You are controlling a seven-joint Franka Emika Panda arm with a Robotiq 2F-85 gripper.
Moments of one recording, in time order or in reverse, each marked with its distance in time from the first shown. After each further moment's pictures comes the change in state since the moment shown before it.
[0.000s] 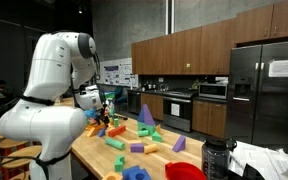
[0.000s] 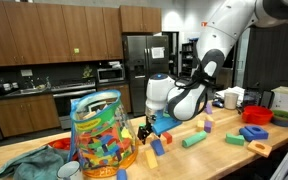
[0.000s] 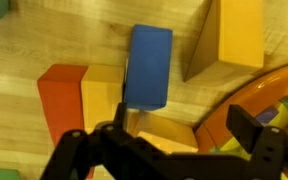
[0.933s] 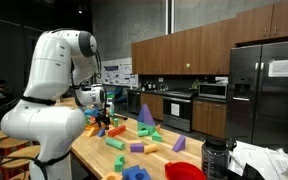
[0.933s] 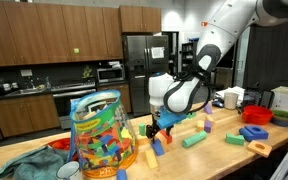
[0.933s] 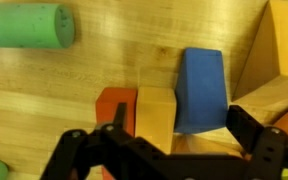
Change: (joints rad) arm -0.079 -0.020 0.039 0.003 0.184 -0.183 -0.160
